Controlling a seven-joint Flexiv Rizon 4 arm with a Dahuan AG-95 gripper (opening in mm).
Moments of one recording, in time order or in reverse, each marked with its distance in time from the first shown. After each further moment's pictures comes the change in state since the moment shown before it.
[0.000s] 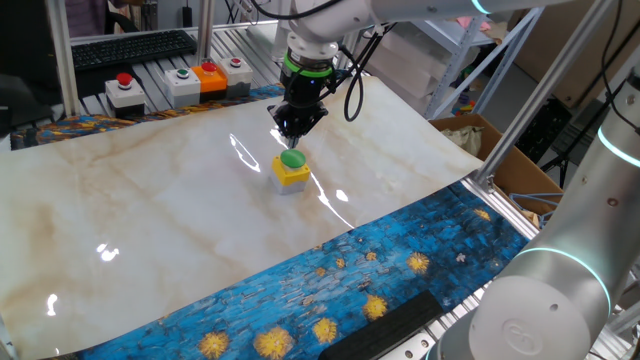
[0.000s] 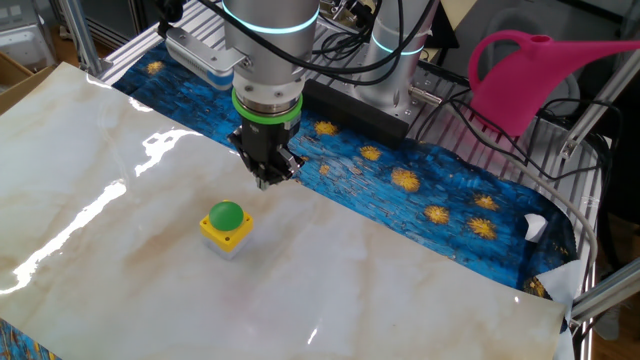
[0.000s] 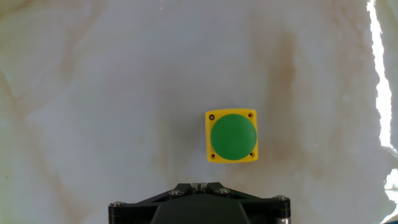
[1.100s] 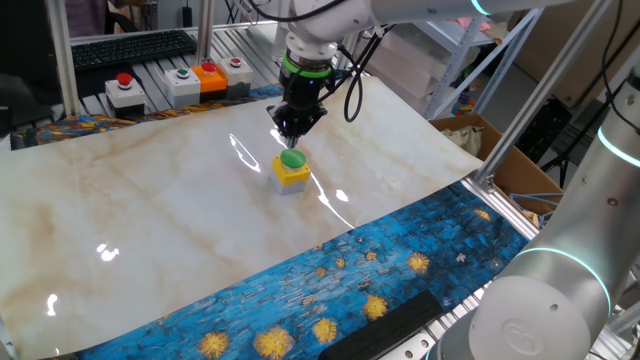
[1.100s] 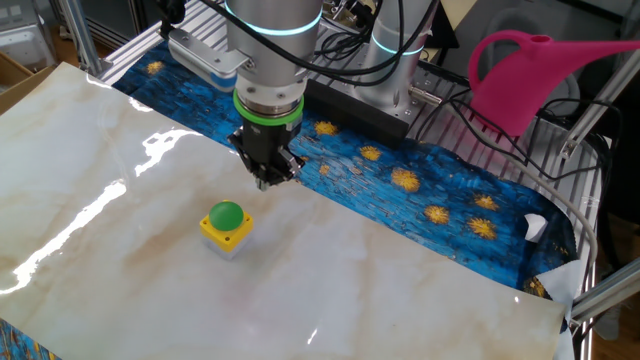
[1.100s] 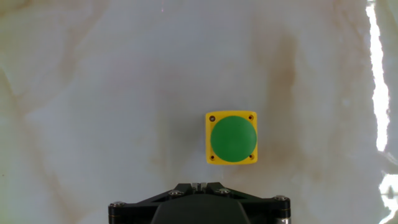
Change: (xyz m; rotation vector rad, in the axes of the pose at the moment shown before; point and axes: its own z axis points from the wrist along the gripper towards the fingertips) arm 0.000 -0.001 0.001 0.033 -0.011 -0.022
